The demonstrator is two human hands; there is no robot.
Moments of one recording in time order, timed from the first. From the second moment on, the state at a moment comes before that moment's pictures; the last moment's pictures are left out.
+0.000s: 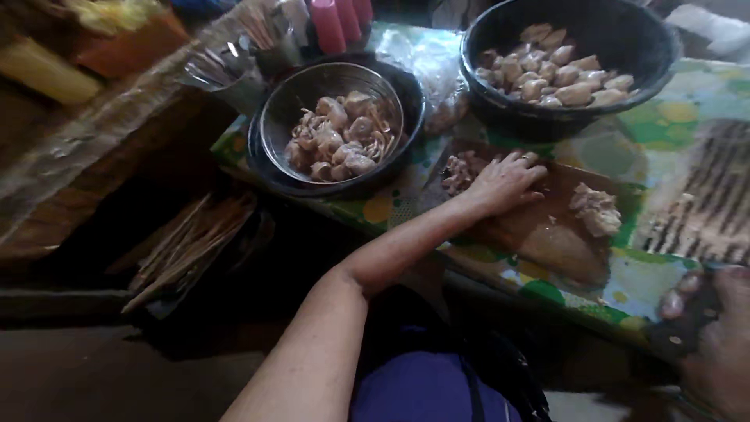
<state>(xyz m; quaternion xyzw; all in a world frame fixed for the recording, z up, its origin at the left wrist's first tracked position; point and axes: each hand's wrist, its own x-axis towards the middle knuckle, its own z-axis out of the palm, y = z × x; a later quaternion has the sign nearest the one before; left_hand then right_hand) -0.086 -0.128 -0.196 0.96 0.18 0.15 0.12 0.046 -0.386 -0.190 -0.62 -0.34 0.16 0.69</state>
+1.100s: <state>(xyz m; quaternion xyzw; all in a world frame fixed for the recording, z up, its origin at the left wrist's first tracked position) -0.104 -0.167 -0.208 0.90 0.19 0.24 0.32 0.015 -0.406 -0.181 -0.77 -0.39 0.04 0.50</state>
